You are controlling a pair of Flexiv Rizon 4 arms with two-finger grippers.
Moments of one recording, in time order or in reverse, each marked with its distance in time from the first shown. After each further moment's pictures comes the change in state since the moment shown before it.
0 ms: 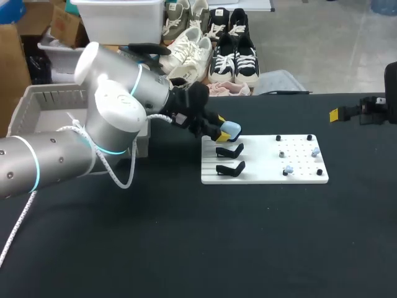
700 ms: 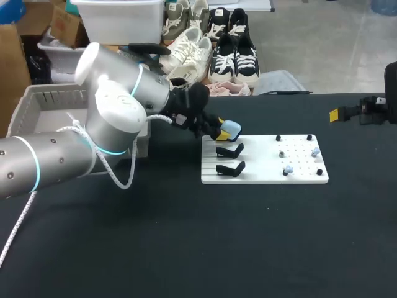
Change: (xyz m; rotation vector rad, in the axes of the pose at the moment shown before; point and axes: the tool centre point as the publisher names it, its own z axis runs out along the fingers) left arm 0.001 -0.001 0.001 0.004 0.003 -0.004; right arm 0.000 0.000 0.000 0.000 0.000 0.000
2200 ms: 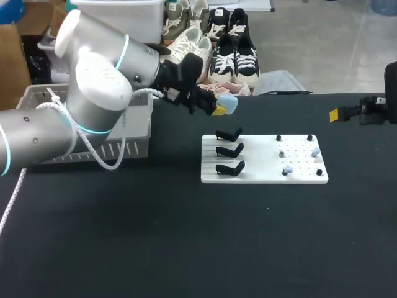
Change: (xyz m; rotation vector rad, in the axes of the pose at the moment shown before) left arm -0.059 -0.009 -0.062 -0.035 -0.019 0.000; right arm 0.000 0.000 0.000 0.000 0.000 0.000
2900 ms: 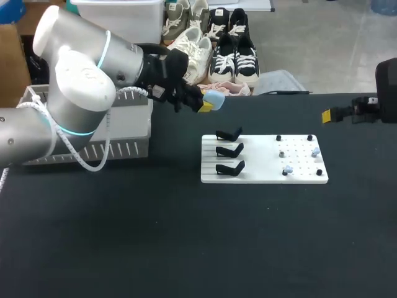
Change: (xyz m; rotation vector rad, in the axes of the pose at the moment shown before) left arm -0.001 -0.004 -0.035 -0.044 -0.006 0.024; right arm -0.001 0.020 0.007 -0.015 0.022 -0.059
